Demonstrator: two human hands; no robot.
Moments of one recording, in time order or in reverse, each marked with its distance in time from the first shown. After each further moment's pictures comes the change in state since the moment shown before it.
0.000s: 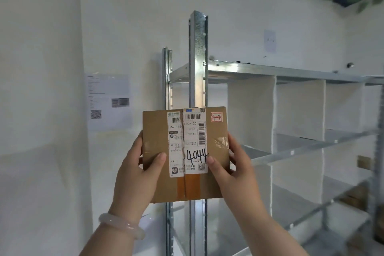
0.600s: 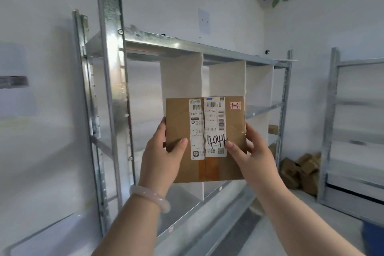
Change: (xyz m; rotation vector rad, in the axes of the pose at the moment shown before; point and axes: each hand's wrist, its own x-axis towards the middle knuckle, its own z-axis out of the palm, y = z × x) left_hand -0.050 0.043 0.193 -0.153 -0.354 0.049; right_hand -0.022 0.010 -0.197 -0.257 0.299 0.169
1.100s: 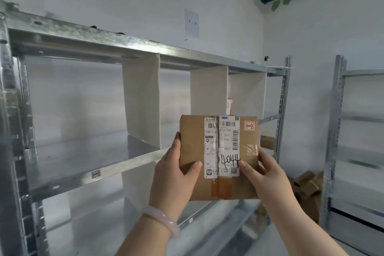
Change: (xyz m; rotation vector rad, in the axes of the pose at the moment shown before) left_hand 0.076 0.004 0.254 0.134 -0.055 0.017; right_hand 0.182 0.125 -0.162 -0.068 -0.006 0.085
